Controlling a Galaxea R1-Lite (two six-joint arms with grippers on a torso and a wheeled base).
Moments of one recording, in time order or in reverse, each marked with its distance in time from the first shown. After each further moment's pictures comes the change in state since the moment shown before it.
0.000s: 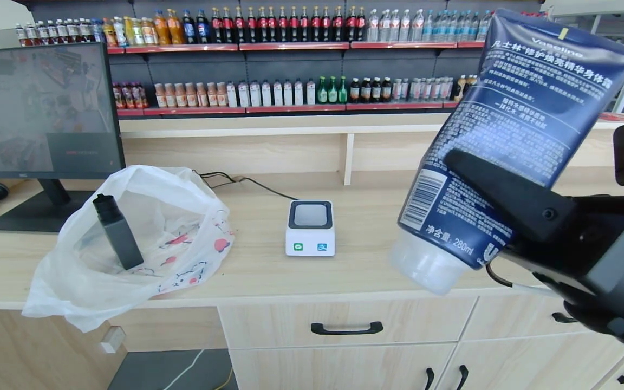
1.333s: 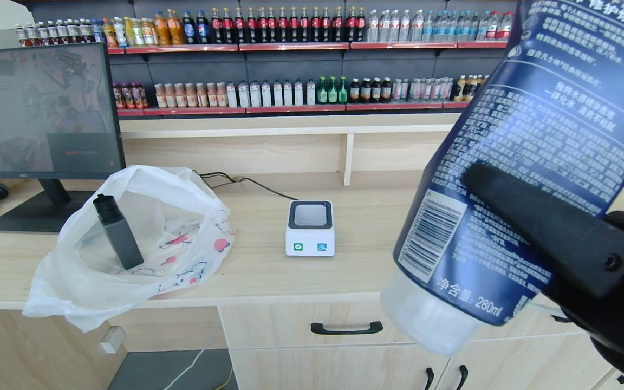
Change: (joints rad) left arm 0.000 0.000 0.000 0.000 0.000 0.000; right arm 0.150 -0.039 0.000 0.002 0.018 -0.170
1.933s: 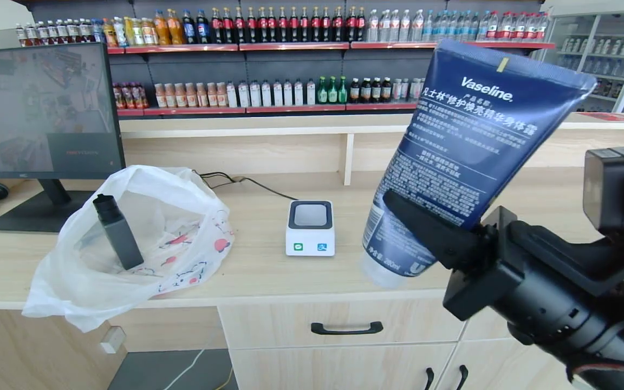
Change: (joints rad) left arm 0.000 0.000 0.000 0.000 0.000 0.000; right arm -0.060 0.154 -0.005 0.008 -0.265 -0.401
